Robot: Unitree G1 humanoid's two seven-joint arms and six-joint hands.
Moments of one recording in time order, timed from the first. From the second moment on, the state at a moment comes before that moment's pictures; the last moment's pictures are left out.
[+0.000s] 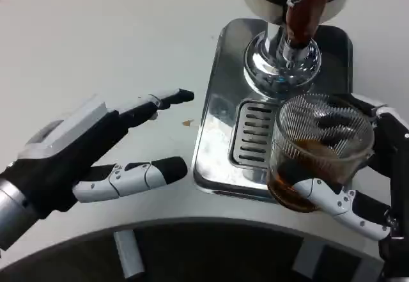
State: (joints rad) left arm -0.17 0.64 0.16 -0.25 0.13 -0.30 -0.48; right arm 0.17 0.01 0.10 -0.48 -0.38 -0.24 -0.26
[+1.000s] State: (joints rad) left arm -0.06 0.69 0.16 -0.40 0.29 -0.28 -0.48; right arm 0.18 -0.01 0.15 -0.53 -0.36 -0.25 -0.16
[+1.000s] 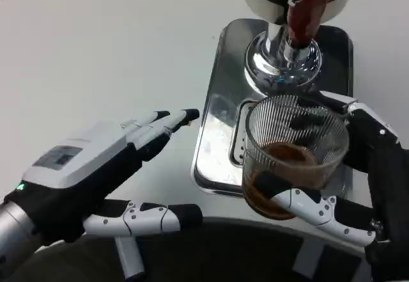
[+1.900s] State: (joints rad) left arm 0.13 0.69 0.28 -0.52 0.31 -0.28 -0.48; right arm 0.20 -0.05 0.20 -0.59 -0.34 -0.25 -0.08
